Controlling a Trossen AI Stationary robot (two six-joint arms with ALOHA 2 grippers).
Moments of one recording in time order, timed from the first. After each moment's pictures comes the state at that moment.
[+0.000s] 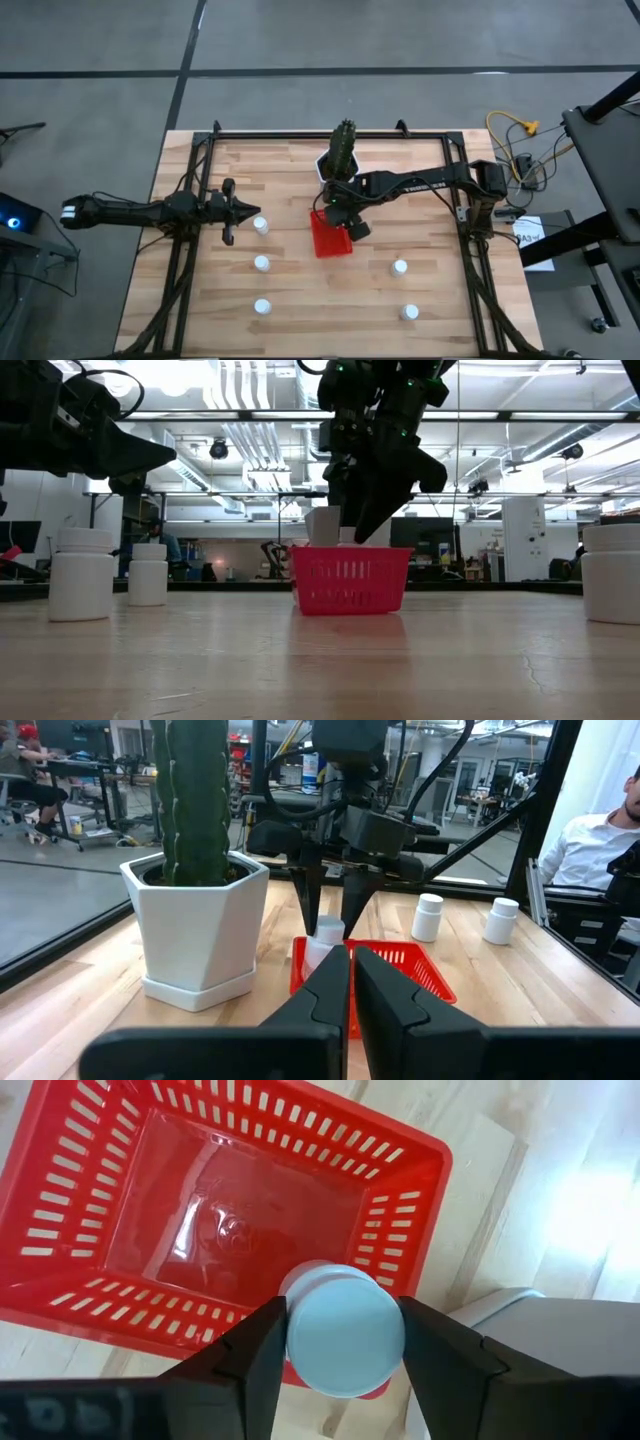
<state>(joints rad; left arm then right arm) 0.01 0.32 0.01 0.27 -0.08 -0.09 -0.06 1.87 1.39 -0.68 0.00 -0.52</state>
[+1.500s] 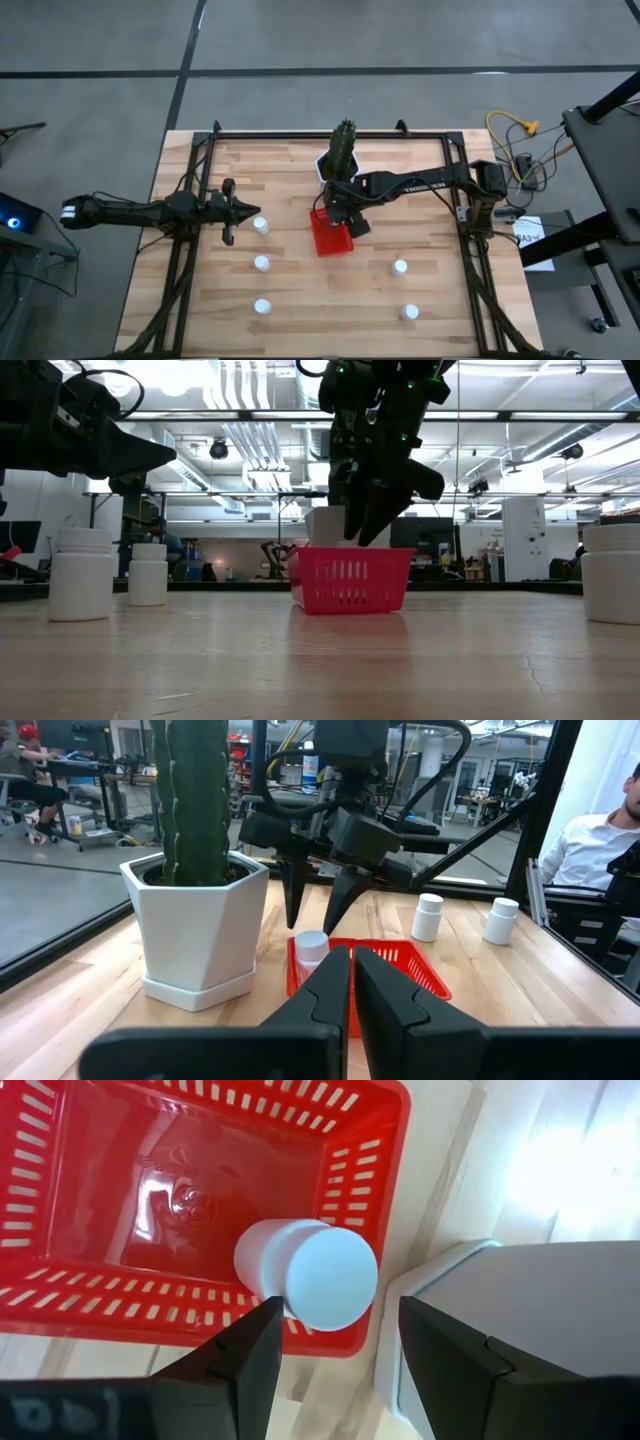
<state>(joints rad) 0.01 0.32 0.01 0.27 -0.08 -0.09 -0.06 1.87 1.39 -0.71 0.13 -0.47</state>
